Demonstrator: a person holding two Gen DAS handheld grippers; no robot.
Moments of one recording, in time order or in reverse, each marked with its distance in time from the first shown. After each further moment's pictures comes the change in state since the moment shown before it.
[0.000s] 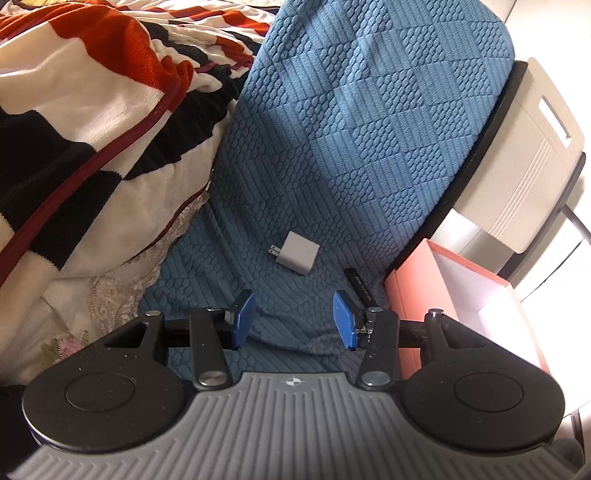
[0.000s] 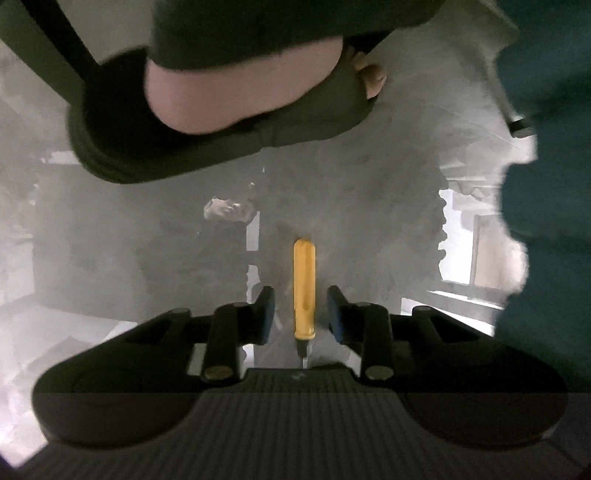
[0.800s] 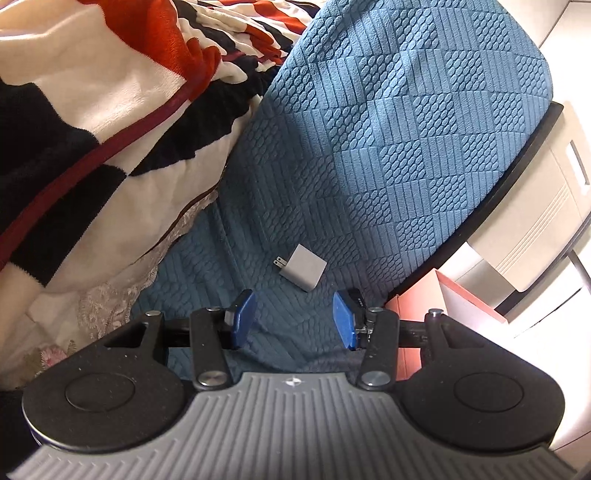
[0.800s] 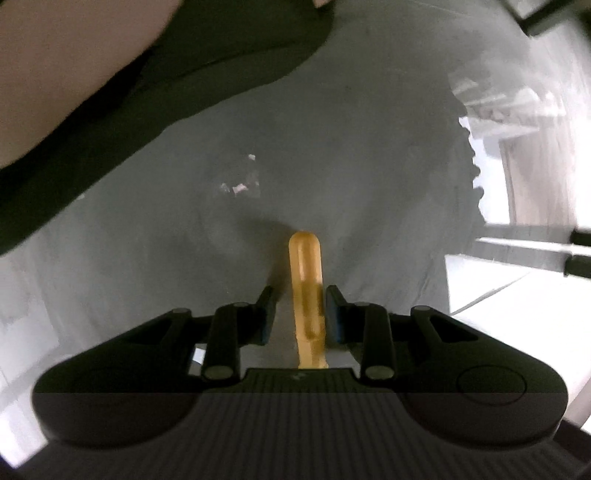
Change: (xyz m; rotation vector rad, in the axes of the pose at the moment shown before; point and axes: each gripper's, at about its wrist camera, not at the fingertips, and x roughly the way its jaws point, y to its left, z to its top) left arm 0.026 0.020 0.023 -0.135 0.010 -0.016; right arm 0.087 -0.043 0.007 0.270 0.109 0.120
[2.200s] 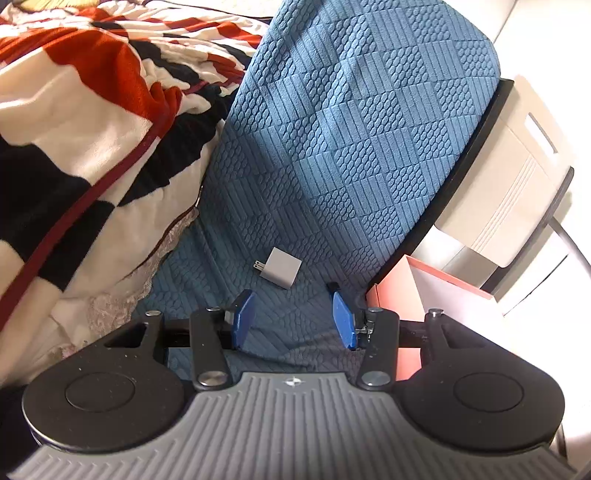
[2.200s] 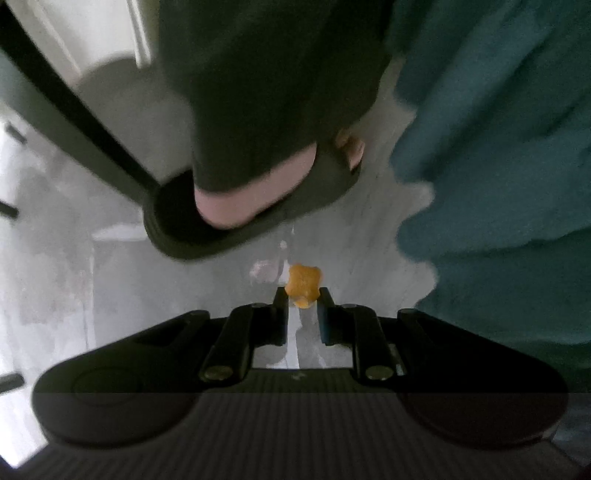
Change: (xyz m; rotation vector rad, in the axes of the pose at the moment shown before) left arm -0.051 -0.046 -0.012 0.135 -0.035 -0.001; right arm -0.183 0.012 -0.039 -0.139 -0.307 0.054
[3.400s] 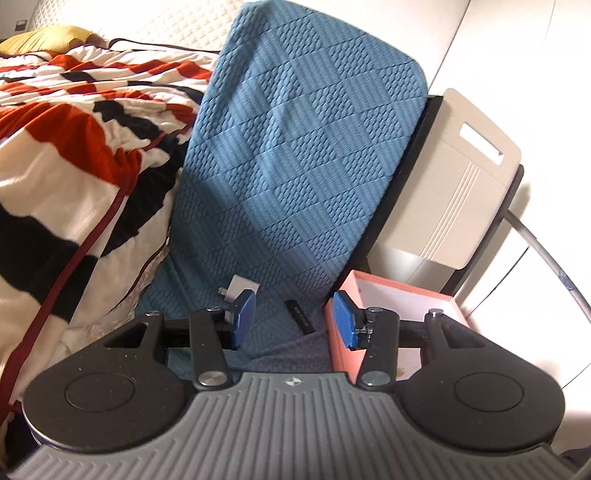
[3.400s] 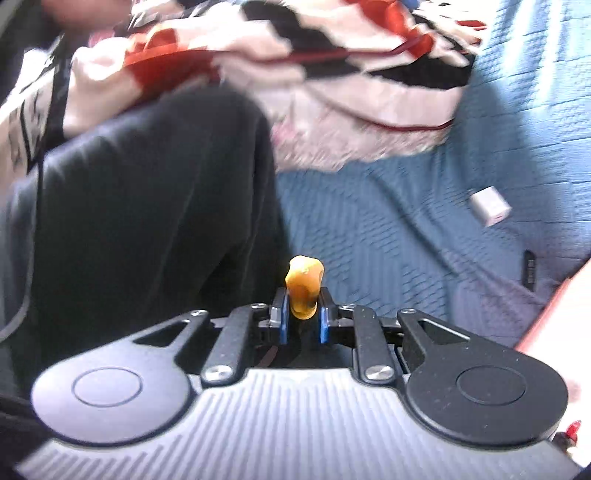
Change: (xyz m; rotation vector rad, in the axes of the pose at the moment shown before) left arm -0.075 -0.060 0.014 0.089 -0.063 -0.057; right arm -0.318 -0.056 0.030 0.365 -0.442 -0.087
